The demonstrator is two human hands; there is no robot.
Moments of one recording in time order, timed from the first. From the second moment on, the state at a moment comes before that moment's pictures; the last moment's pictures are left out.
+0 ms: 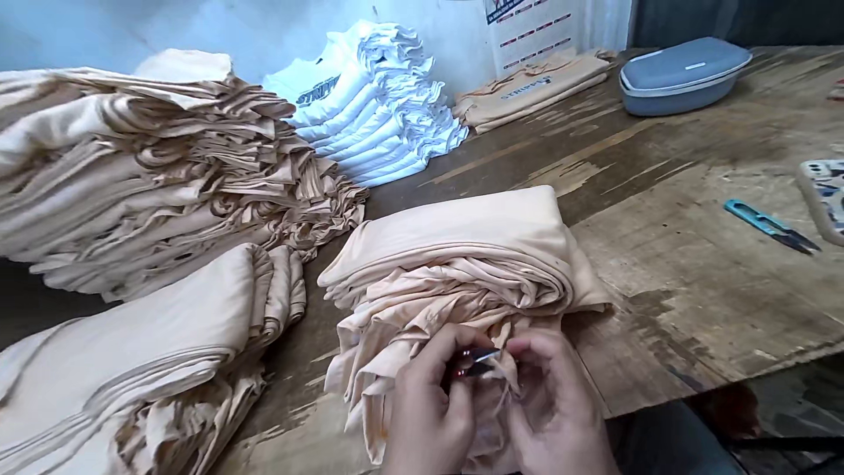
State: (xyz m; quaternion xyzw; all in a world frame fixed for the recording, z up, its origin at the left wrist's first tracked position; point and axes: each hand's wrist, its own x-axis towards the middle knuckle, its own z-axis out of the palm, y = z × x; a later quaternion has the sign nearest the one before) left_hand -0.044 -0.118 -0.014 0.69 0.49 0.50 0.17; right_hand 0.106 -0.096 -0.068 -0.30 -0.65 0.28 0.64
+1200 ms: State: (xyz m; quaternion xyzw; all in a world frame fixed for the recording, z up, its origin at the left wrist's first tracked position) left_hand -0.036 -0.183 -0.018 0.76 0.55 0.24 -0.27; right_hand 0.182 -0.121 -0.053 -0.31 -0.82 0.16 0.45
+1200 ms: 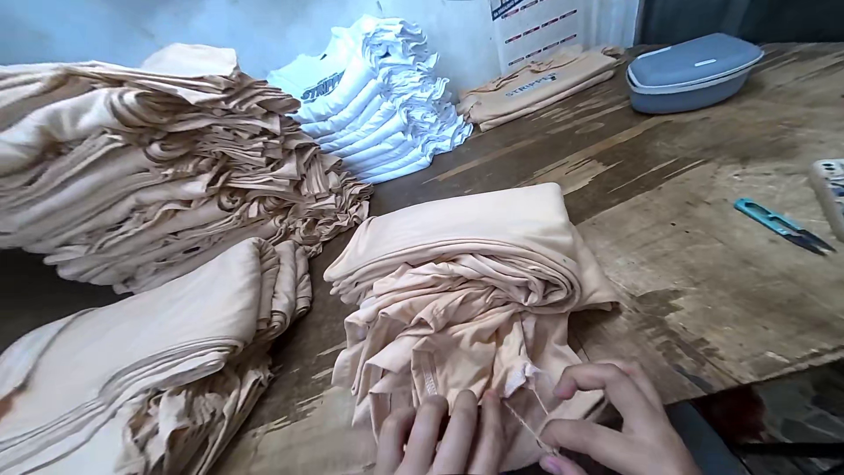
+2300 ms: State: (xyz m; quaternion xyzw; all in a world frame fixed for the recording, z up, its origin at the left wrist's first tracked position) left_hand -0.041 -0.154 -0.044 0.69 0.61 0.39 -0.08; right_hand 0.151 -0.109 -0.068 -0.42 -0.75 -0.05 0.50
